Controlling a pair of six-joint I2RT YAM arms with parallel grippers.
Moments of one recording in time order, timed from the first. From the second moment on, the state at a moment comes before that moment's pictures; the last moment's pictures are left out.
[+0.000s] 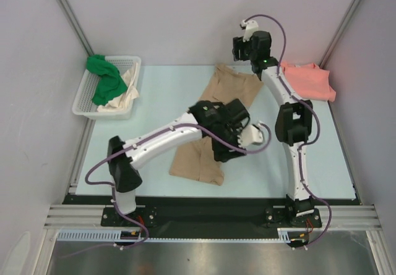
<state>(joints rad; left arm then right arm) -1.10 1.88 1.94 -1.24 0.17 0.42 0.23 2.43 2.31 -0.12 -0.10 -0.07</state>
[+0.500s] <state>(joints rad) -0.50 1.78 1.47 -1.15 0.31 0.35 0.03 2.22 1.86 -0.30 -0.28 0.04</state>
